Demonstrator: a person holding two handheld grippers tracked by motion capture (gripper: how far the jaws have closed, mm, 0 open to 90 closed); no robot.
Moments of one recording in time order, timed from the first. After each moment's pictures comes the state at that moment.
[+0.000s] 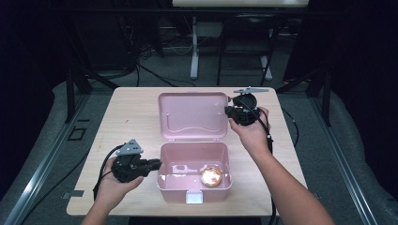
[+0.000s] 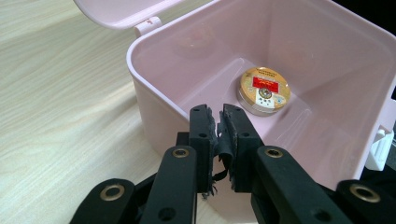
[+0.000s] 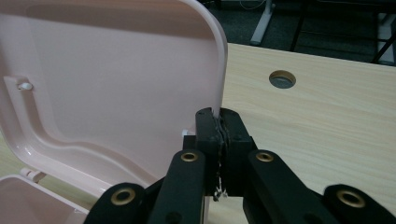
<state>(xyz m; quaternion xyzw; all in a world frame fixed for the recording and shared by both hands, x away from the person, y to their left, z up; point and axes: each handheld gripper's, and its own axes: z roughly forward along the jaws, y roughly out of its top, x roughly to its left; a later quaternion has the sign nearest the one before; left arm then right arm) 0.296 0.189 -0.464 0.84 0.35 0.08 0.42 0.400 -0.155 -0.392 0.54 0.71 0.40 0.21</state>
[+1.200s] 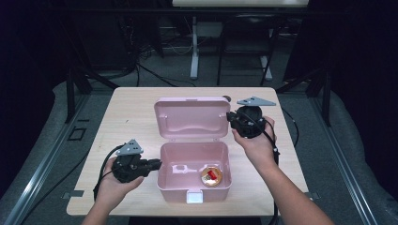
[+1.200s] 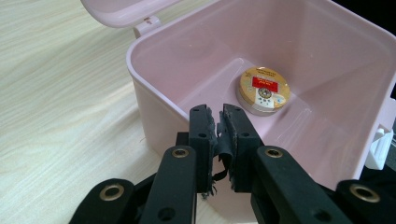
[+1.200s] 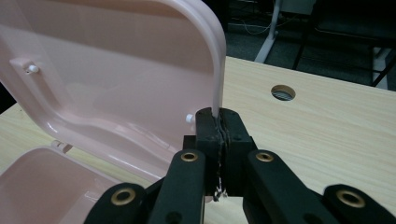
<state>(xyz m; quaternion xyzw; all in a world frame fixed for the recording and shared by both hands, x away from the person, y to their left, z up) 0.296 0.189 -0.464 0.84 0.35 0.08 0.42 0.357 -0.159 -0.388 0.49 0.71 0.43 0.25</state>
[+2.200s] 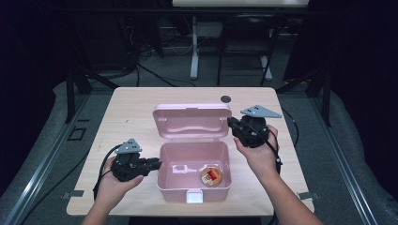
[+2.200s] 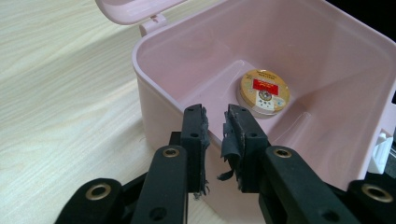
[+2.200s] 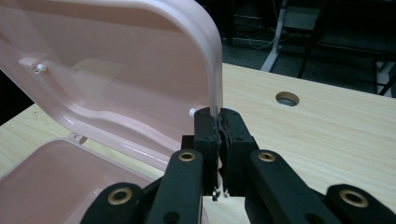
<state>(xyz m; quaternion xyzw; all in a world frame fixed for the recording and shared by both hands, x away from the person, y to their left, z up) 0.300 0.192 -0.466 0.83 0.36 0.07 0.43 0.333 -0.164 -0.395 0.48 0.70 0.46 0.26</state>
